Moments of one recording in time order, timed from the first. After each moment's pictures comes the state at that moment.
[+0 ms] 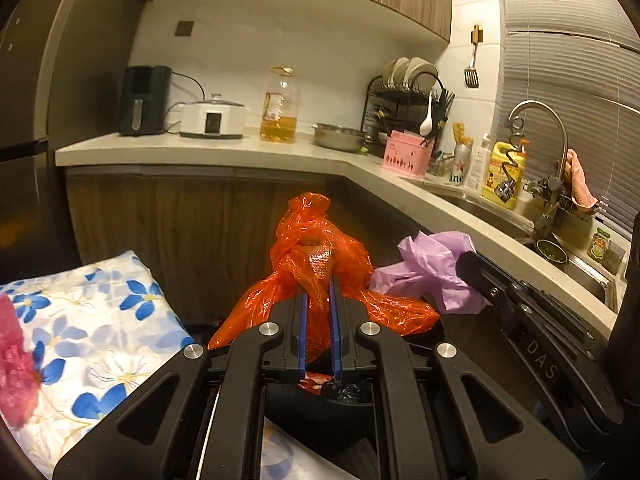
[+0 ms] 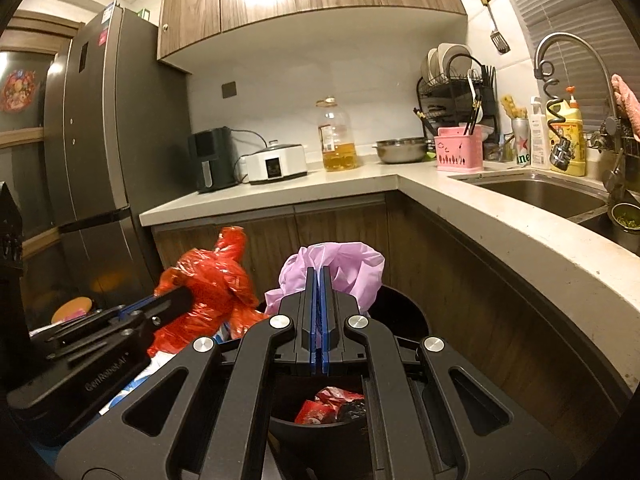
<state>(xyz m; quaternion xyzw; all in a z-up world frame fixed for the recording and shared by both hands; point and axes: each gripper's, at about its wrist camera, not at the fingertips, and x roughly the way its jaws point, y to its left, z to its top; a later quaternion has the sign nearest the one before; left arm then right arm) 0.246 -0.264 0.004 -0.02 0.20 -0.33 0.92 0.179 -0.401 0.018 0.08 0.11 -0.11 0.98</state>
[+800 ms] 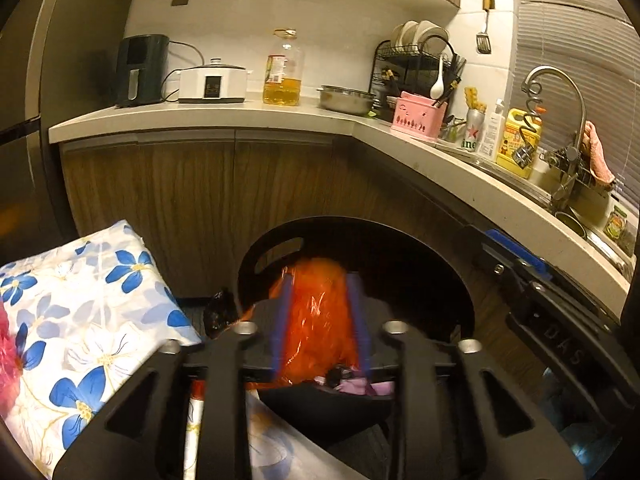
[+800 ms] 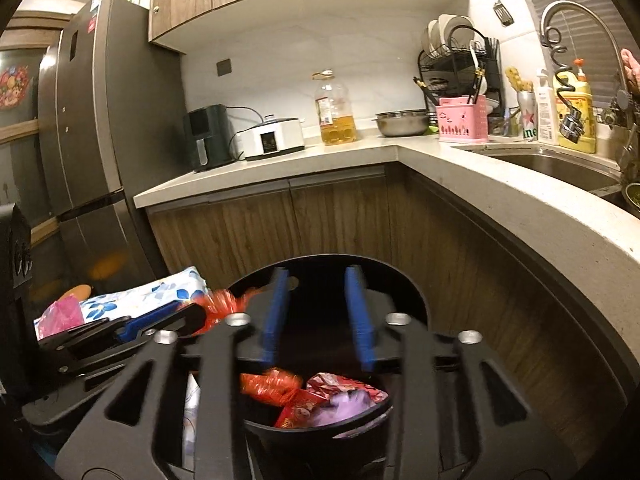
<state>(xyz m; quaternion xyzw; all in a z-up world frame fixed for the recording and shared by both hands) 0.267 -0.282 -0.025 0.00 0.25 -0.31 0.92 0.203 -0.433 -0.006 0.10 0.14 -0.10 0.98</state>
